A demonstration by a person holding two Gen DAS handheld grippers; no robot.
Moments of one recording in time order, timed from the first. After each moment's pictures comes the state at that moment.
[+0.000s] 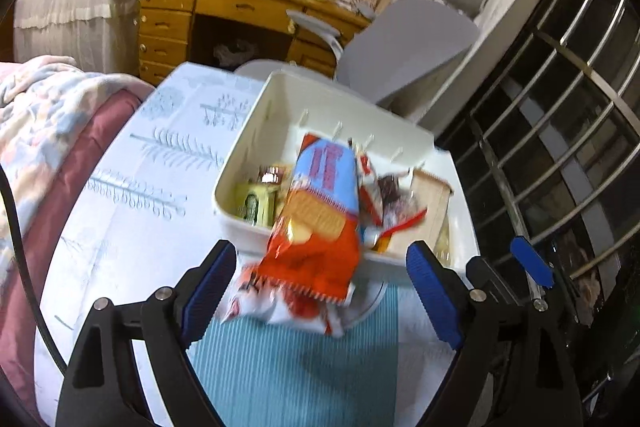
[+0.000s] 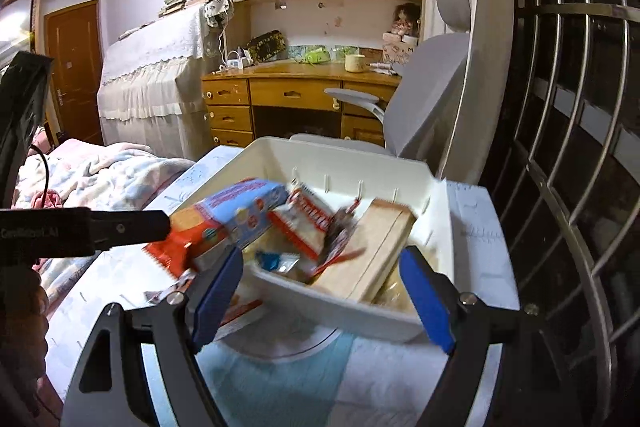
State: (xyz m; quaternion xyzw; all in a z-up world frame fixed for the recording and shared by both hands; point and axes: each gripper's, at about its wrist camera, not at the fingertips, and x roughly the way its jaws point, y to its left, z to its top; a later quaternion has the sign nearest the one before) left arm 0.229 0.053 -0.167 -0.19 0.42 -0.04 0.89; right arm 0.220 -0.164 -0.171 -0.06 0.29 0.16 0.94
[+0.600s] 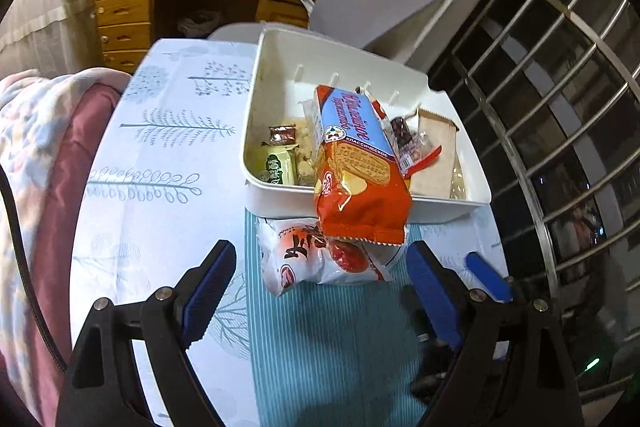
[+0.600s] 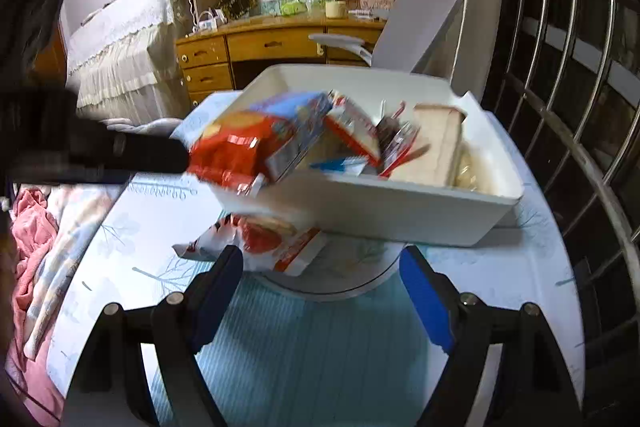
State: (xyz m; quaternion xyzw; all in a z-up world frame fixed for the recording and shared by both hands) left arm 0.239 0.089 -0.179 -0.12 0.49 -0.12 0.85; right arm 0.190 -0.093 -0.233 -0.04 0.38 0.09 0.92
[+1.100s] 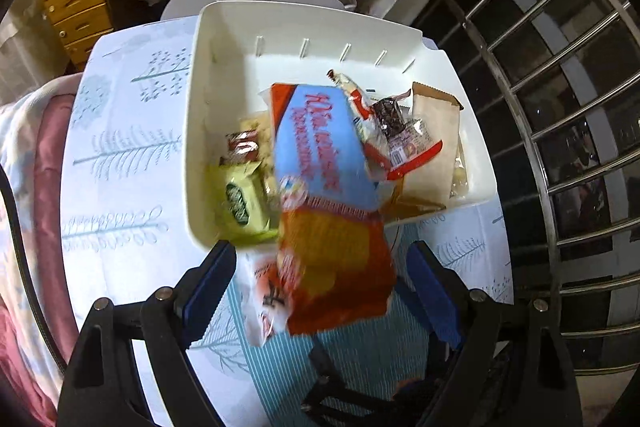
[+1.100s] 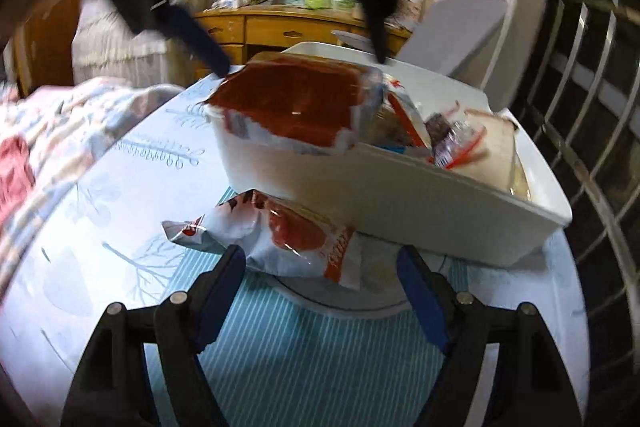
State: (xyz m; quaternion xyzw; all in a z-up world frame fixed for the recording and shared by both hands) left arm 0.337 0.048 -0.181 -0.07 0.60 -0.16 0.78; right arm 0.200 -0.045 -0.276 -0.14 0.35 0.10 0.92
